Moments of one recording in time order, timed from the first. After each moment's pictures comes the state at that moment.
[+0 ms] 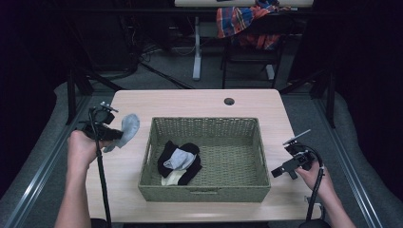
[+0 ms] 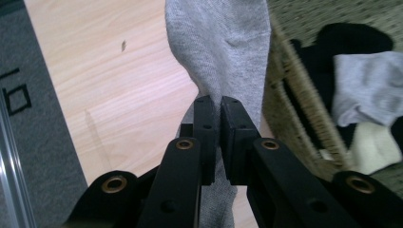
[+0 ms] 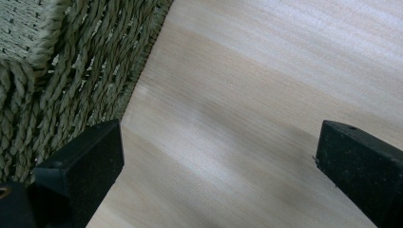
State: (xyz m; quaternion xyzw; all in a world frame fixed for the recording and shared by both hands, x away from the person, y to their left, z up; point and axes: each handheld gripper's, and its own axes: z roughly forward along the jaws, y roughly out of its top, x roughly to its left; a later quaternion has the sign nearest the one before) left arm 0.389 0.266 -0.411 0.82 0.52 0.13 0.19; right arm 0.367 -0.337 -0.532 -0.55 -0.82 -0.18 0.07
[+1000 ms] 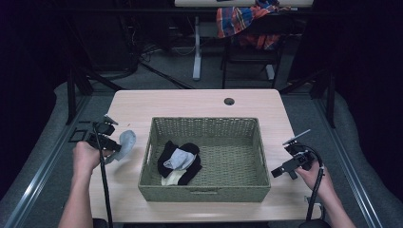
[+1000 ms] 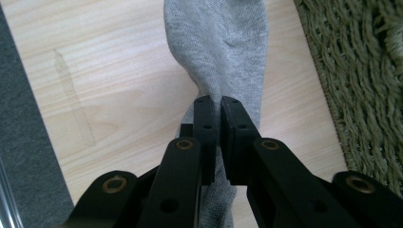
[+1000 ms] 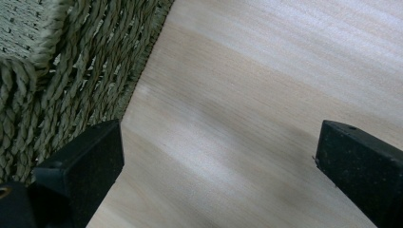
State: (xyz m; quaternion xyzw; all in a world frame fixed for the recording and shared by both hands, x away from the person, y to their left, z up) left arm 0.410 0.288 -0.483 0.81 0.56 0.07 0.15; right arm 0.368 -0.337 -0.531 -0.54 -0.82 -0.17 0.07
